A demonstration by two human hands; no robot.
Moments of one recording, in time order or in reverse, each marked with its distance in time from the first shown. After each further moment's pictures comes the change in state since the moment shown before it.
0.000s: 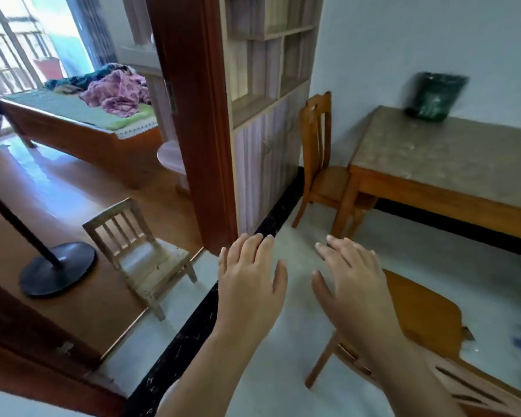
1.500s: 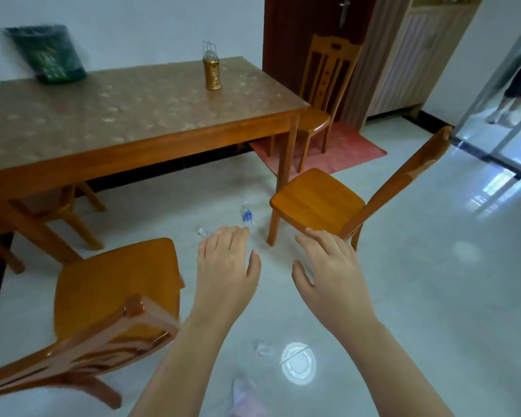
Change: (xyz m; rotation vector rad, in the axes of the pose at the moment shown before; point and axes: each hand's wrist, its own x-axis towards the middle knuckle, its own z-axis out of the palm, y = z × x) left_hand -0.215 0.579 0.171 -0.348 -0.674 0.637; right_hand -0.365 0.468 -0.233 -0.198 0.309 0.790
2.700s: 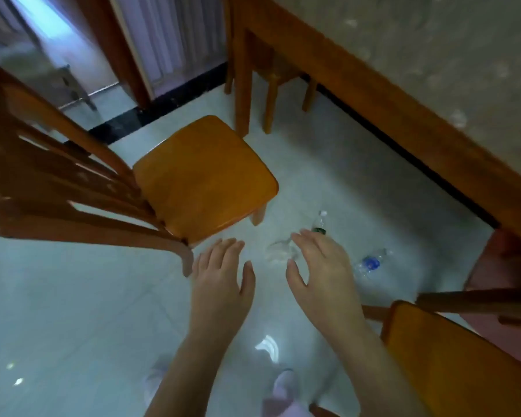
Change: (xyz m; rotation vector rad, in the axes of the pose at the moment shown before) left_hand 0.157 -0.085 0.222 0.105 0.626 -1.150; right_hand 0.282 0.048 0.302 0.312 -0.637 -1.005
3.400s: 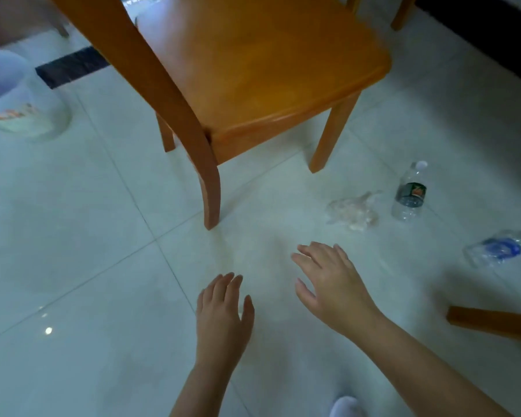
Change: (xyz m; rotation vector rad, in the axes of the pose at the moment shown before) left_hand -0.169 -0.305 0.313 0.181 -0.078 -0.227; right_hand -0.099 0.140 0.411 -0.064 -0.242 -0.451
